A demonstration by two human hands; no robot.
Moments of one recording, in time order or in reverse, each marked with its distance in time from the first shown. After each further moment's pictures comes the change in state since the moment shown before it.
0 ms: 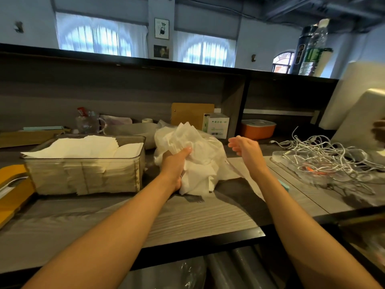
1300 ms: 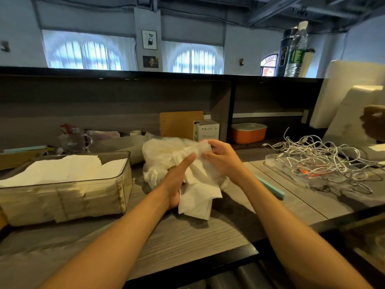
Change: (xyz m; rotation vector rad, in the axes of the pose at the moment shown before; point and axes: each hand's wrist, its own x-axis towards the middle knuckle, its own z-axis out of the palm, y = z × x) left_hand -0.009 -0.001 0.018 0.083 -0.355 -0.111; right_hand 0.004 -0.015 0.022 0.031 -0.267 -0.157
